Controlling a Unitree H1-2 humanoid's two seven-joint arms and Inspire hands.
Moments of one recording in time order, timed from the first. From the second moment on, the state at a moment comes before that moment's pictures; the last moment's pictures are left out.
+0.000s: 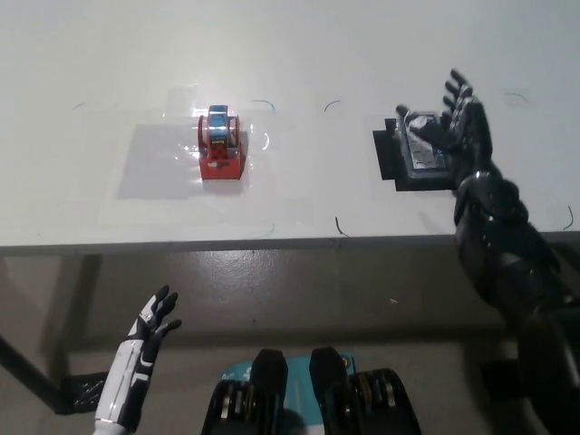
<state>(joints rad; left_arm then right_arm) 0.04 0.18 -0.07 0.12 0.07 -0.43 0.03 -1.06 -0.10 -0.17 1.42 0.10 -0.39 -0.13</state>
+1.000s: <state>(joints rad) 0.06 0.18 -0.04 0.08 0.05 -0.43 0.00 -1.02 -0.07 -0.14 1.39 0.11 -0.47 -0.17</state>
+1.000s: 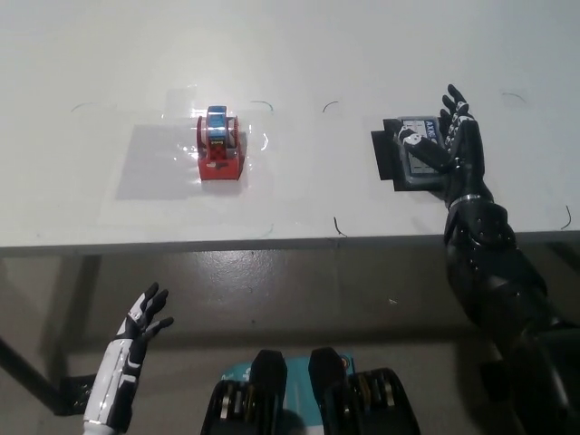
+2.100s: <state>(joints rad) 0.11 0.18 0.01 0.07 0.04 -0.43 -0.01 -0.93 -0.06 -0.13 1.31 0.07 -0.46 -0.23</state>
